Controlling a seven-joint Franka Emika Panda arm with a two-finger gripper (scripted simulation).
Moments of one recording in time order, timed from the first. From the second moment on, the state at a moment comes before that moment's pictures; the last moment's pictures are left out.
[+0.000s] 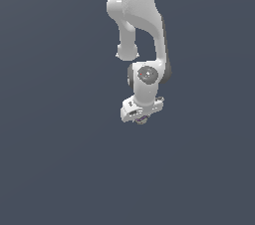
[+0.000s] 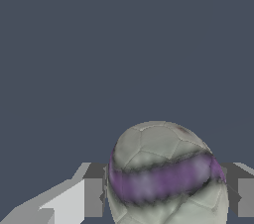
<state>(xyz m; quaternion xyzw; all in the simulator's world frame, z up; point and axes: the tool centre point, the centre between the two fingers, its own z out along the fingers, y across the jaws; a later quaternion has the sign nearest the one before) -0.022 0.067 0.037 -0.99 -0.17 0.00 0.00</state>
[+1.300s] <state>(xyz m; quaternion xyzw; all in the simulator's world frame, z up) -0.035 0.034 0.083 -0.99 -0.17 0.00 0.00</state>
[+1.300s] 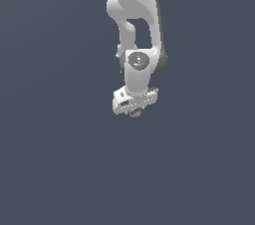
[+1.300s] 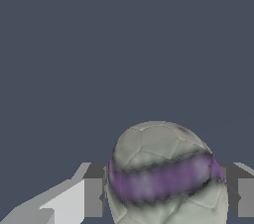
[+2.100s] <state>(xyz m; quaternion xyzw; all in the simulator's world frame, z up) -0.073 -0.071 0.234 -0.99 -0.17 0.00 0.00</state>
